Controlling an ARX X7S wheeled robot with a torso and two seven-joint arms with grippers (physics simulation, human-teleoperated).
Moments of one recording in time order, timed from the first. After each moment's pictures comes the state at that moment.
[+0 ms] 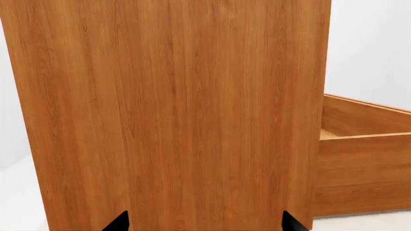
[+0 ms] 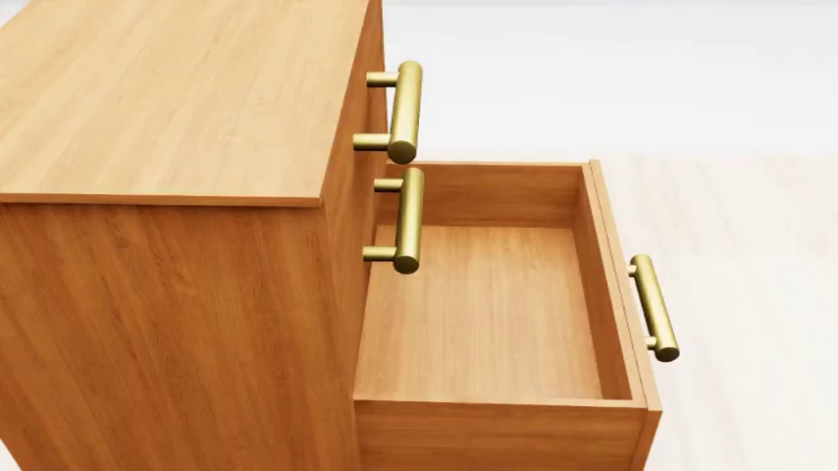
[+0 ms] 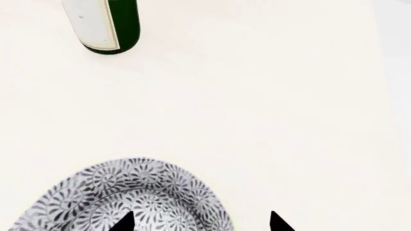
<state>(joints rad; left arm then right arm) 0.26 -0.36 0.43 0.20 -0.13 0.29 -0.41 0.74 0.37 0.62 0.41 0.24 1.01 0.85</state>
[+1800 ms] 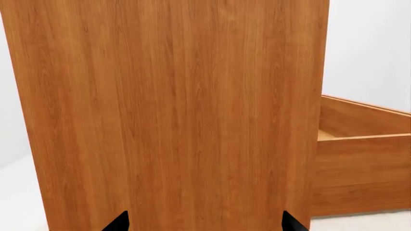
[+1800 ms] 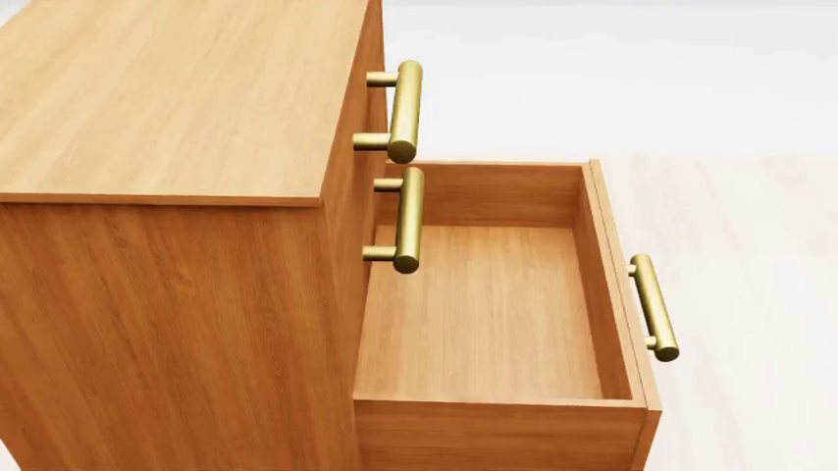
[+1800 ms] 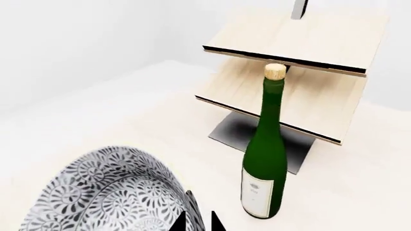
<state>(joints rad) 0.26 -0.38 0.45 0.21 -0.14 0.30 -0.43 0.84 0.42 0.30 0.15 0.27 0.91 0.59</state>
